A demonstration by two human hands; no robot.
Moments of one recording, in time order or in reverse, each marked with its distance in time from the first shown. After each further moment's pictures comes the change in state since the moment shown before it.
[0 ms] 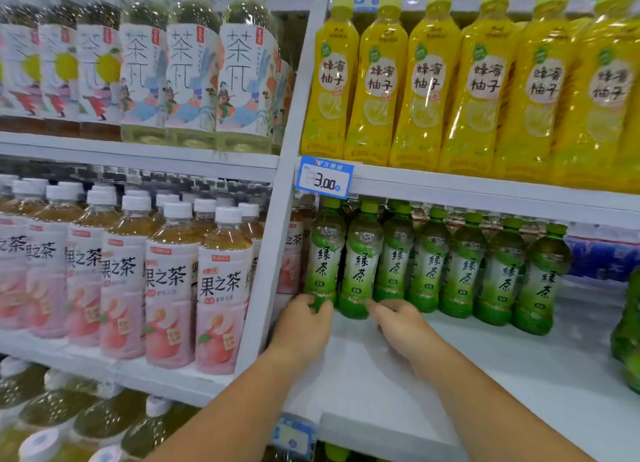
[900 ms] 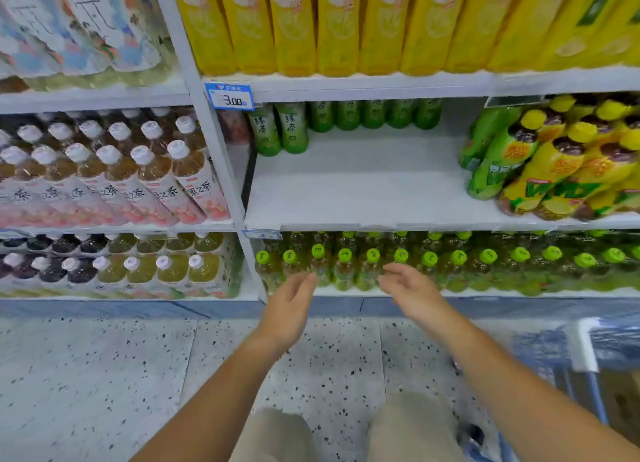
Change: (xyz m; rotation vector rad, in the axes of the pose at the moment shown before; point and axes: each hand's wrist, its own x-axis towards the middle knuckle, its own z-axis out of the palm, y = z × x) left_hand -0.265 0.154 -0.089 0.034 -0.580 -0.637; right_hand -0.295 -0.029 -0.175 0.021 -0.278 0.618
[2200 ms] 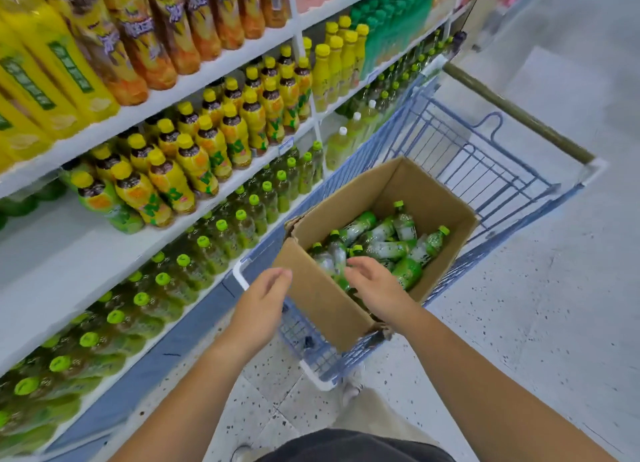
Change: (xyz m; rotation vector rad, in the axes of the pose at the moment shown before) left_hand -0.205 0.191 0.352 0.332 -0.749 0.219; right_hand -0.360 0.152 -0.292 0.426 0.652 0.302
